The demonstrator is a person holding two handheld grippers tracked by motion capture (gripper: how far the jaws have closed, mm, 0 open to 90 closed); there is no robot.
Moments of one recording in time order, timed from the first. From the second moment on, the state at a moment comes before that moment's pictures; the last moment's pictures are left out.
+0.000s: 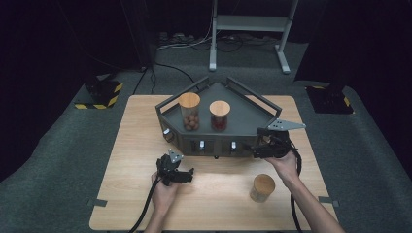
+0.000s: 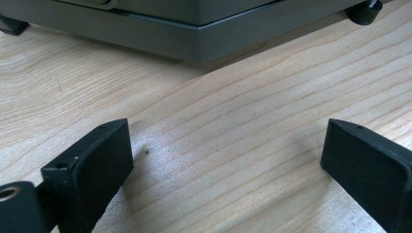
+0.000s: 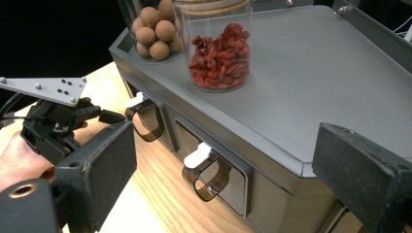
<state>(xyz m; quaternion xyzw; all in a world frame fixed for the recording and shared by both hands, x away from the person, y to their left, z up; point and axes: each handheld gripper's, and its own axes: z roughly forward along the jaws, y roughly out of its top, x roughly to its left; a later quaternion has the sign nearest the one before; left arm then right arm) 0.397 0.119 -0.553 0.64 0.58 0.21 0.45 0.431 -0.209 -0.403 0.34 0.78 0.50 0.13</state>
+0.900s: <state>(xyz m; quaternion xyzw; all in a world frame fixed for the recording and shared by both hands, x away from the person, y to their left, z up) 0.397 0.118 -0.553 0.64 0.58 0.21 0.45 0.416 -0.231 -0.414 0.35 0.77 0.52 0.12</state>
